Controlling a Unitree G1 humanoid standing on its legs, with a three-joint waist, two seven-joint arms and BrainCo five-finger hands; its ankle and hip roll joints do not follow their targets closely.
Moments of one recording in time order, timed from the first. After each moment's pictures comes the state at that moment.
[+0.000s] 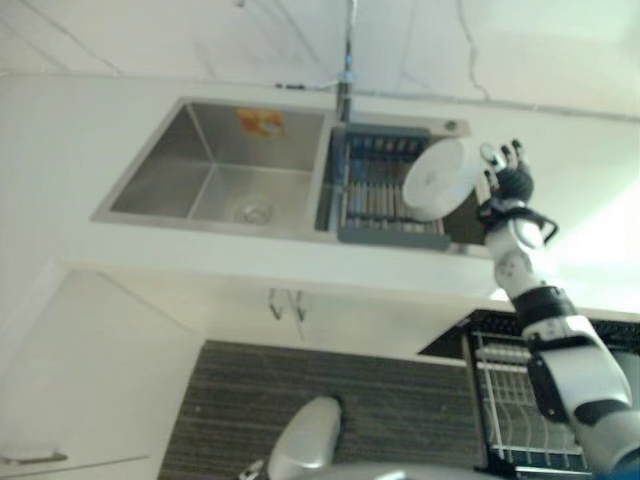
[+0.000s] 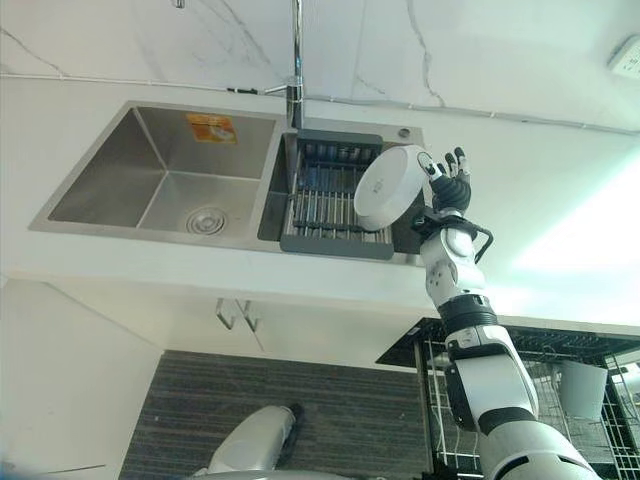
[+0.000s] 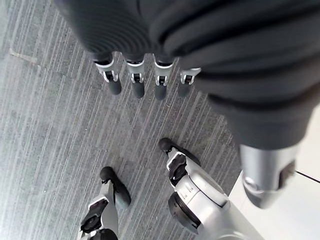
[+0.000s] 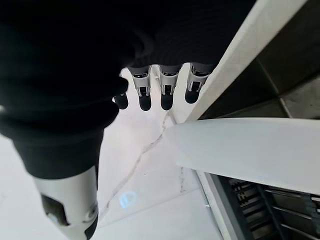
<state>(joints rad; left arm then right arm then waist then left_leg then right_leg) 0.06 0.28 -0.16 1.33 -0.49 0.14 -0.23 -0.76 -0.40 0.07 0.70 0.79 -0.16 -0.24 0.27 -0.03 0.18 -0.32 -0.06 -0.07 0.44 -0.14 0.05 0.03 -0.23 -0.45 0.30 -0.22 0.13</state>
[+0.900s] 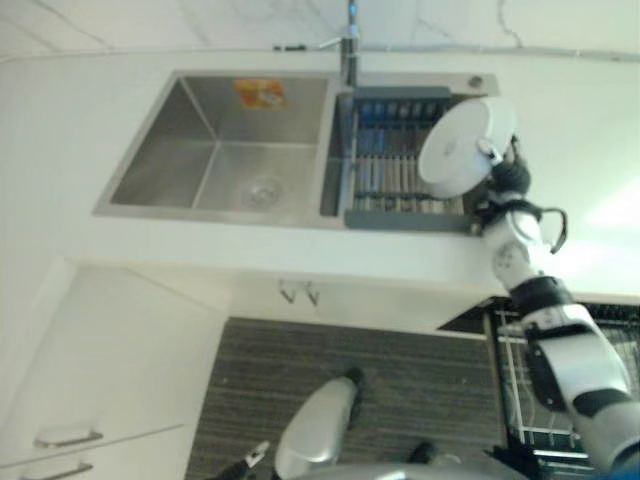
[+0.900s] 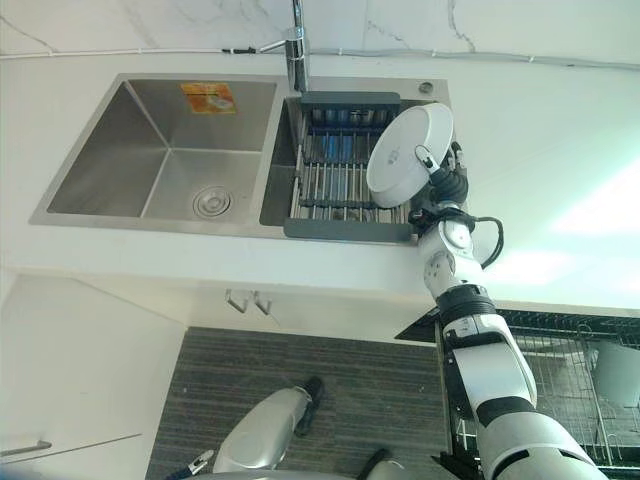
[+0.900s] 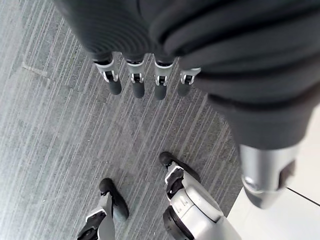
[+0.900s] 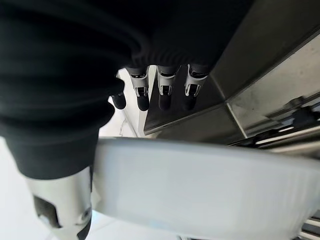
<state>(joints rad) 0.03 0.27 -0.16 1.31 -0.53 0.12 -0.24 -0.84 -0.41 0.09 0.78 0.81 -0.16 -0.22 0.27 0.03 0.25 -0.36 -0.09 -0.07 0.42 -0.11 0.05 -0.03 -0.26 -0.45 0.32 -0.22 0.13</state>
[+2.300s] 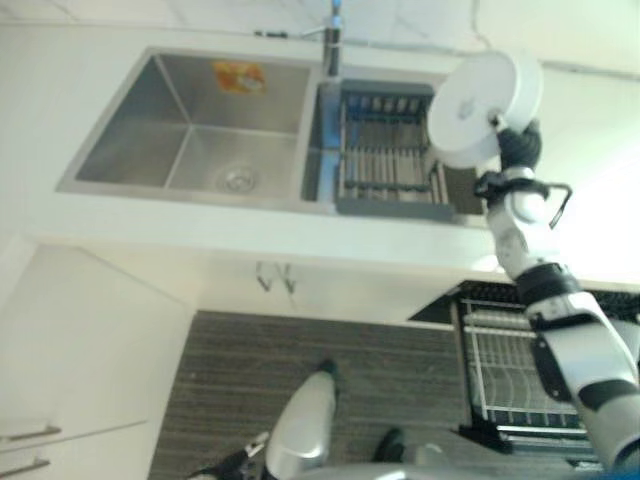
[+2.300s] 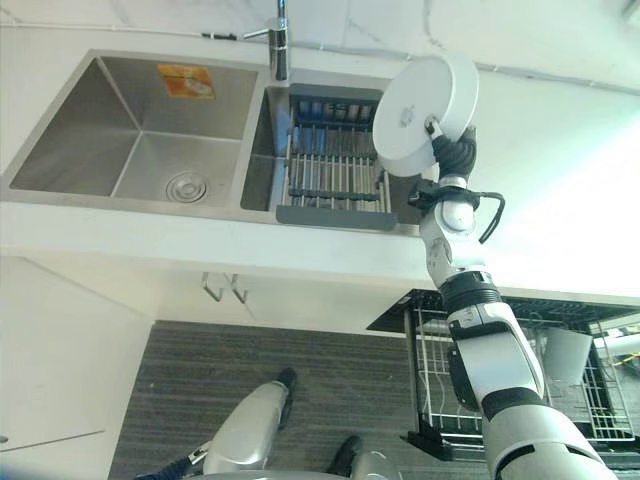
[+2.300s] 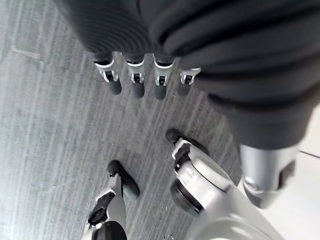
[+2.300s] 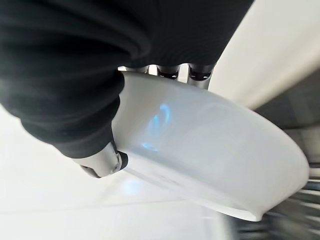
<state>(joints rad) 0.00 0.29 -0.19 1.31 -0.51 0.11 -0.23 -0.85 -0.44 0.15 0.60 0.59 -0.29 -0.32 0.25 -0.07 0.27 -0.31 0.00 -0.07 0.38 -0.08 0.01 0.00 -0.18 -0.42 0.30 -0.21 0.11</state>
